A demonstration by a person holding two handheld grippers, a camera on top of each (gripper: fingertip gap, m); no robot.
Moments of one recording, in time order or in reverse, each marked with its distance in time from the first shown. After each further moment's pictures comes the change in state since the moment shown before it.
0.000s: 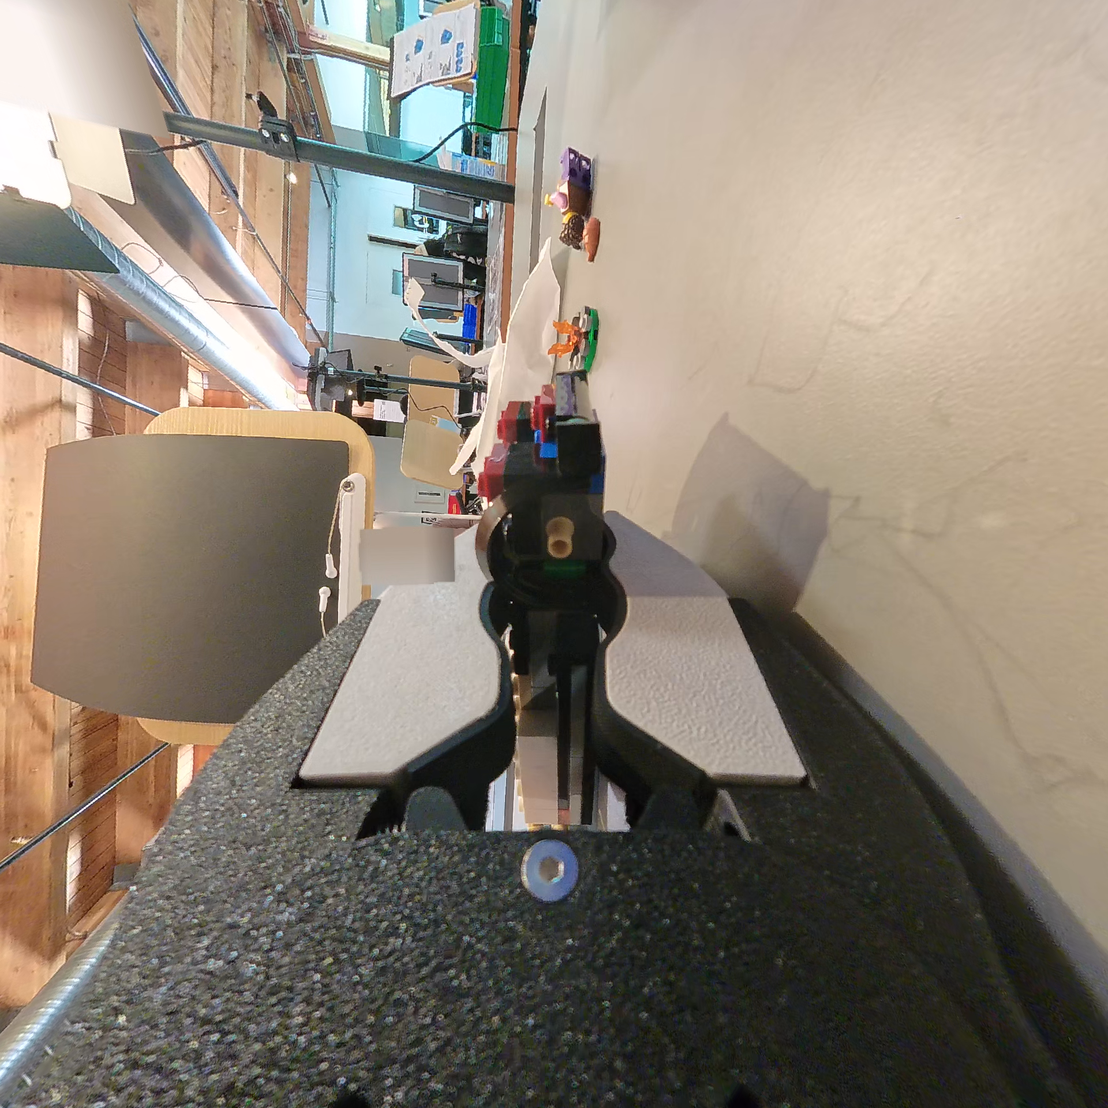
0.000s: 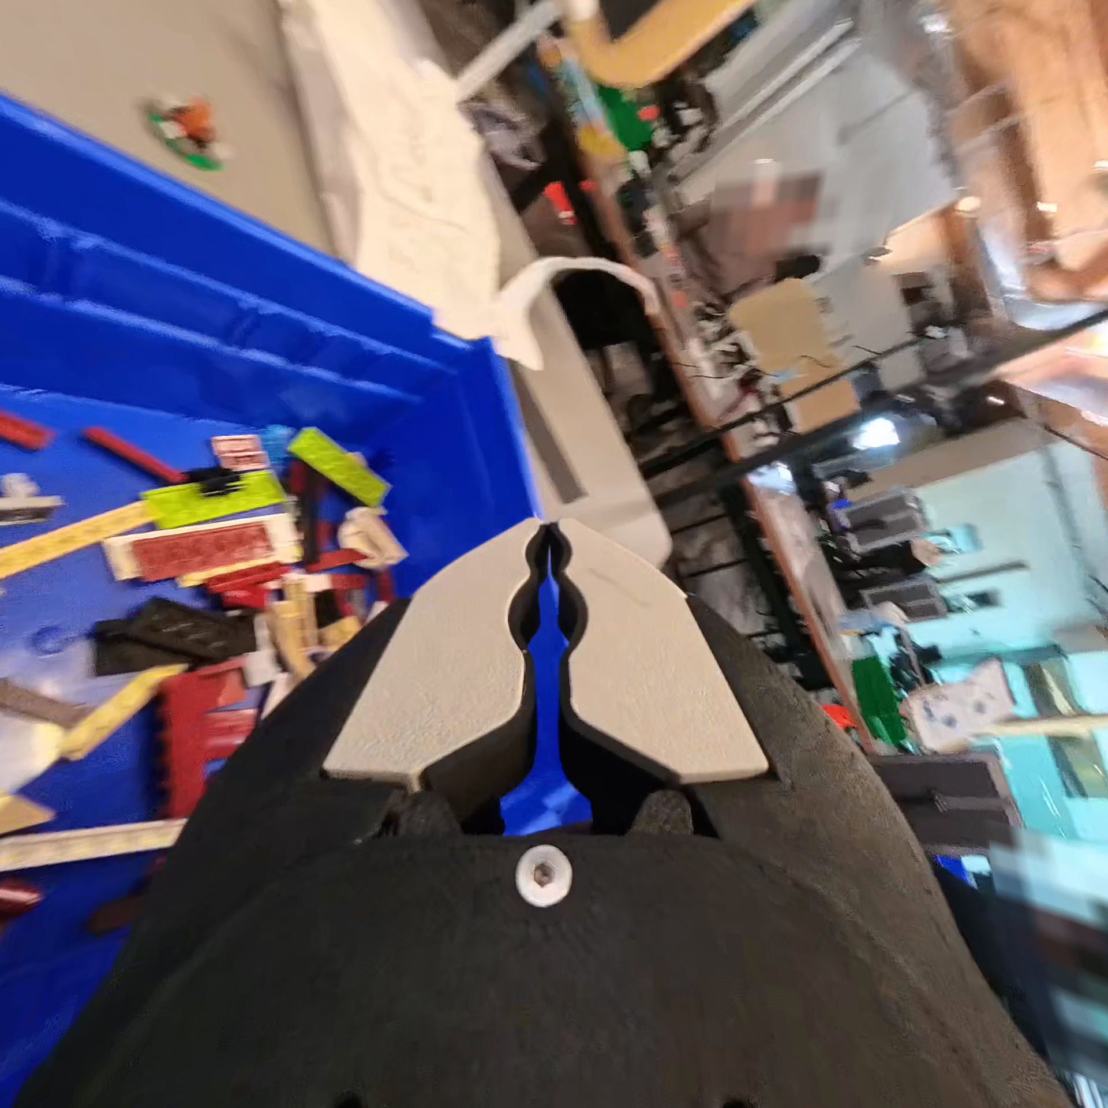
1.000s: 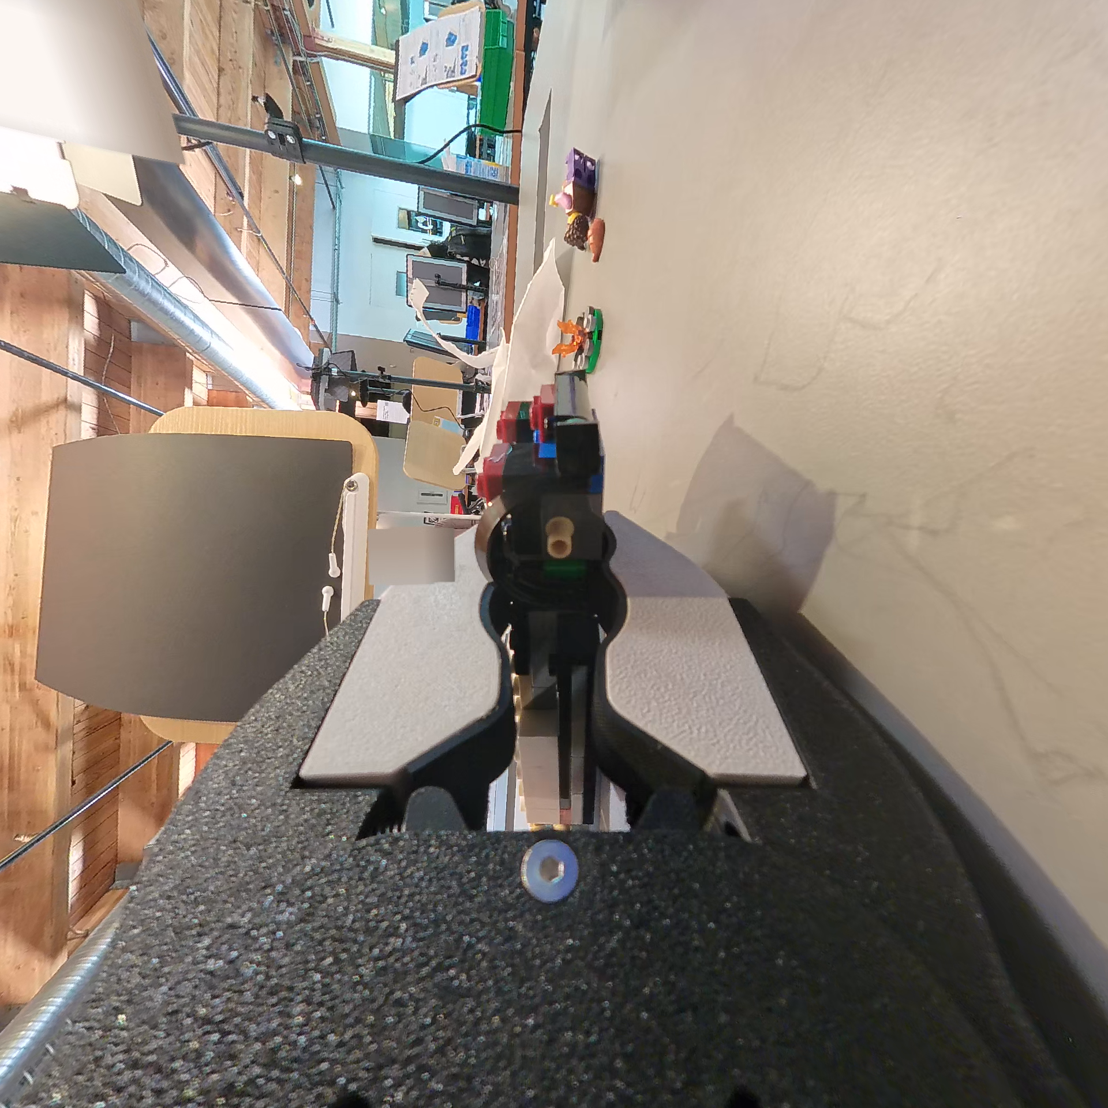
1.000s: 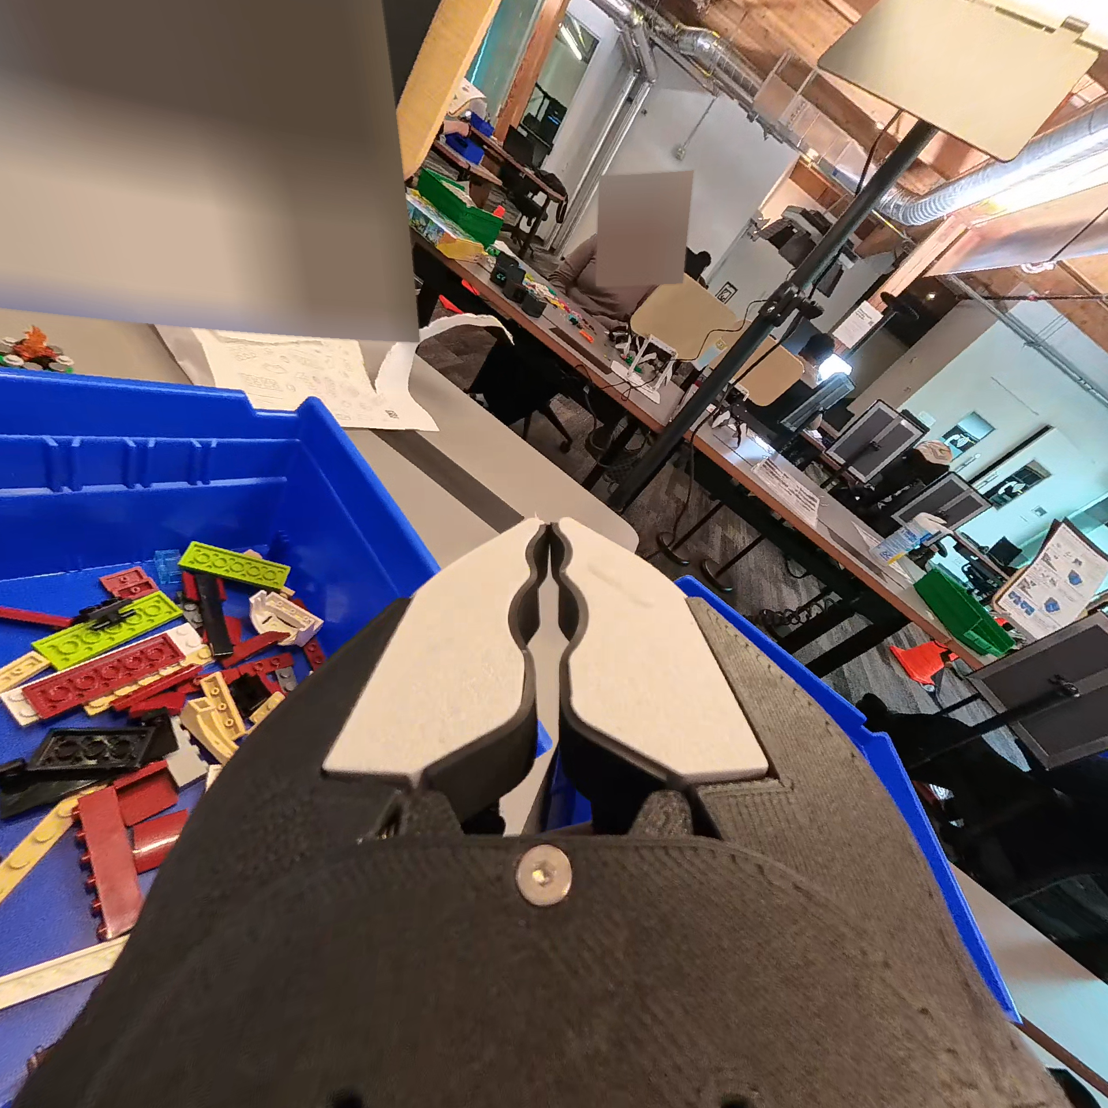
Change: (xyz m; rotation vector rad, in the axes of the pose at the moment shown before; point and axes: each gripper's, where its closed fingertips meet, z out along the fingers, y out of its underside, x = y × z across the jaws) left arm -0.002 0.000 -0.001 0.003 -0.006 -0.001; right arm 0.053 0.027 -0.014 0.130 0.144 0.359
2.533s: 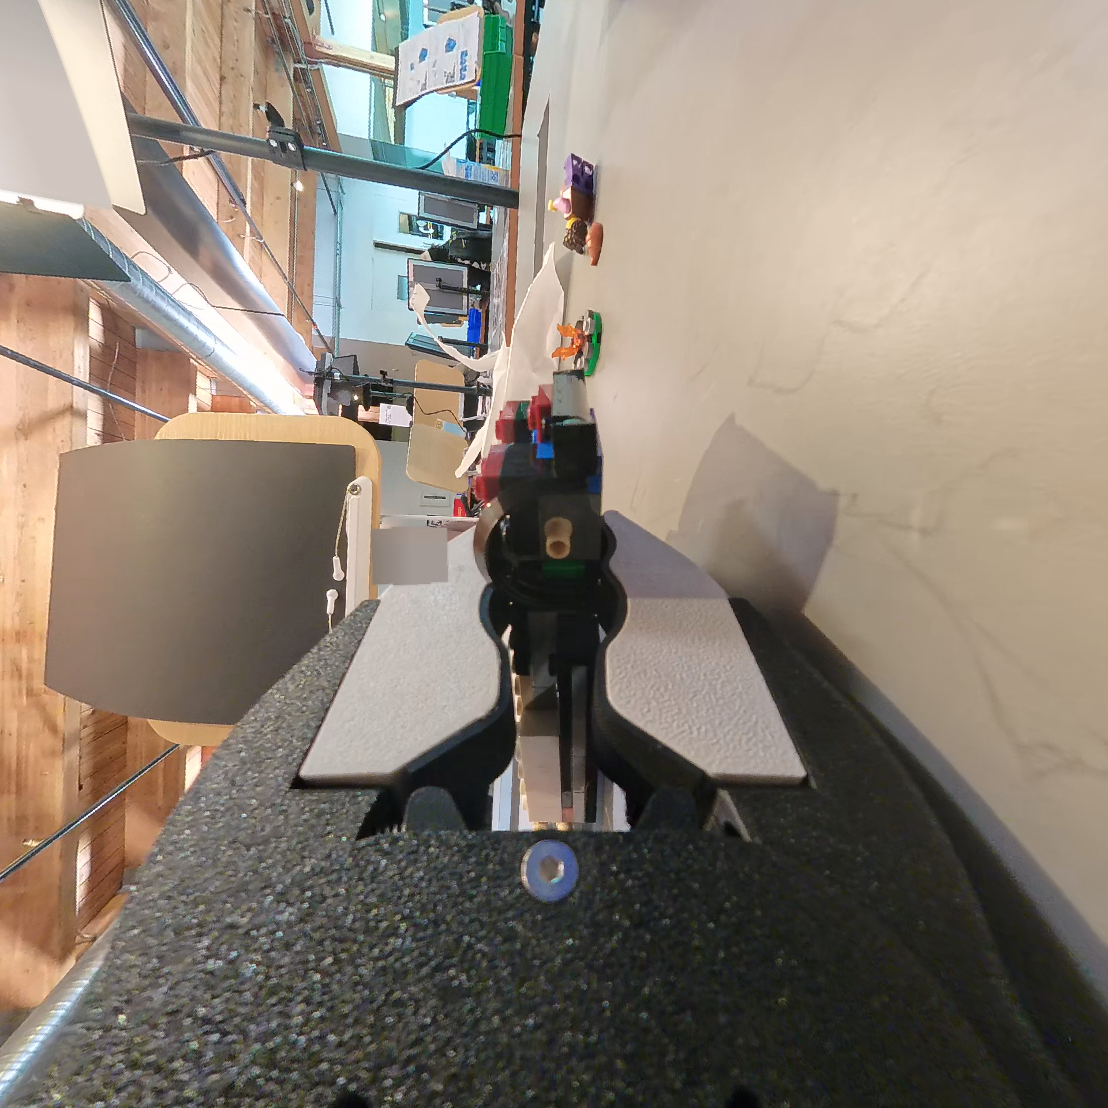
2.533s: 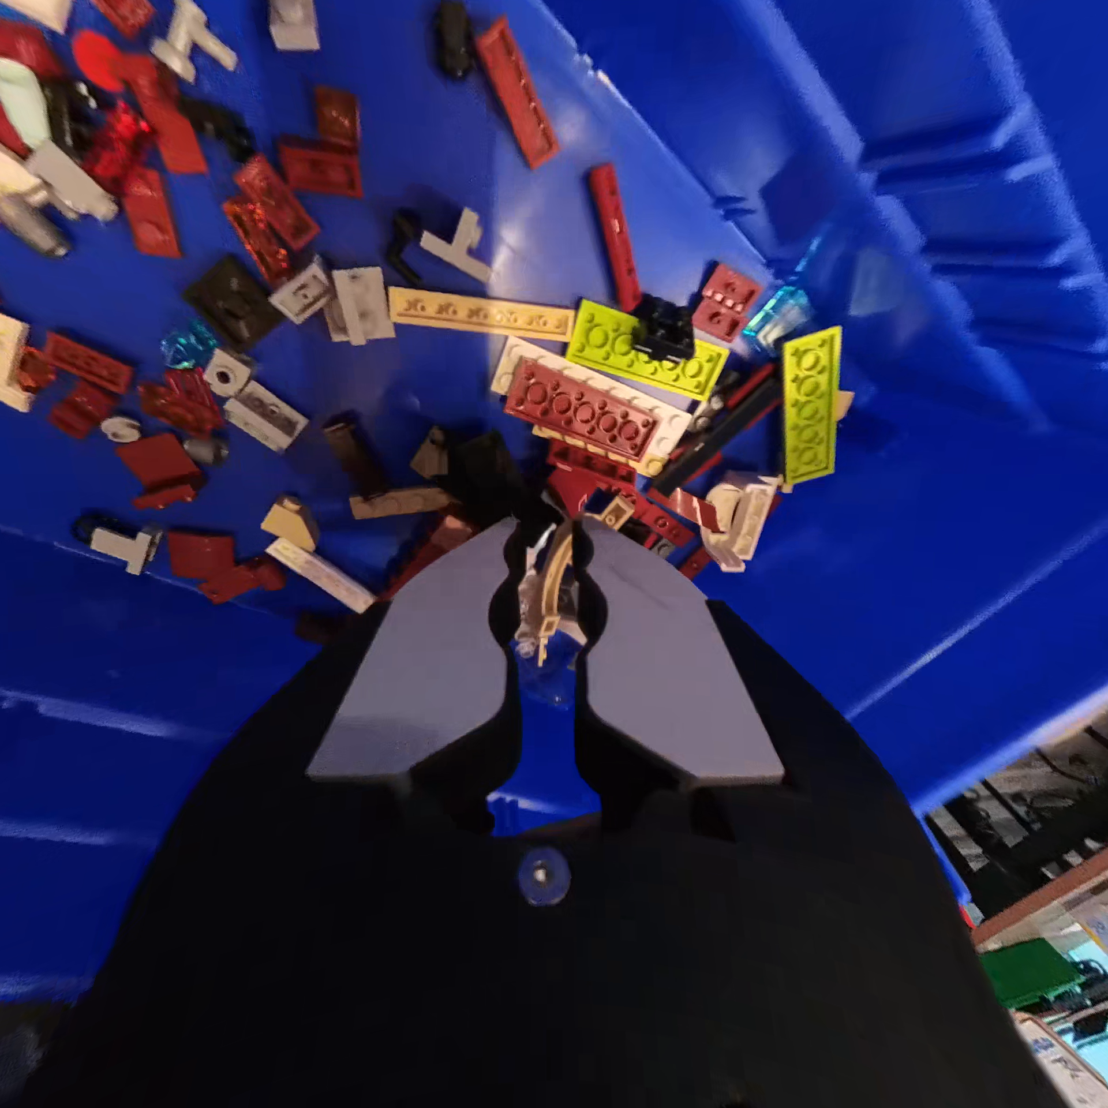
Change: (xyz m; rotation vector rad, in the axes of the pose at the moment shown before) left arm 0.002 -0.003 0.003 0.003 -0.001 0.010; right arm -0.161 0.090 -0.008 -0.732 -1.117 -0.793
